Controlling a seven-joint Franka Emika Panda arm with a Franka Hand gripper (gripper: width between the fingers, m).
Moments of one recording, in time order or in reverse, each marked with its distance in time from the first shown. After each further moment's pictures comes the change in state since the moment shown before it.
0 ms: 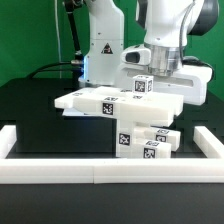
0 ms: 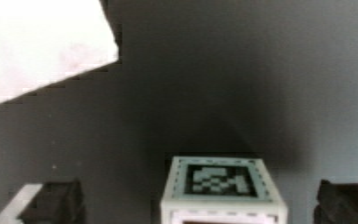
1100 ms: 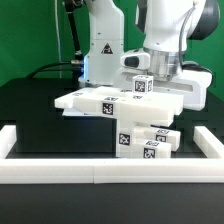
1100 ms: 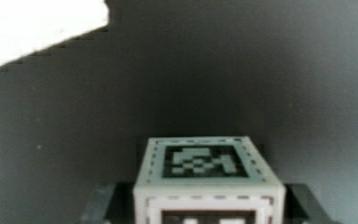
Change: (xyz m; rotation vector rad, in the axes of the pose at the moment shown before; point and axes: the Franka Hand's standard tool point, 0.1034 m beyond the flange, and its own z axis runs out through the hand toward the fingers) arm 0.007 -0.001 0.006 -0.007 0.002 0.003
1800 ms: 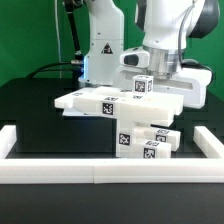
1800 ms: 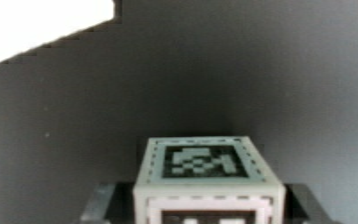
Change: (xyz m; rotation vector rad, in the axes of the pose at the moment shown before) arm 0.004 0.003 -0.016 0.017 -0.001 -0.009
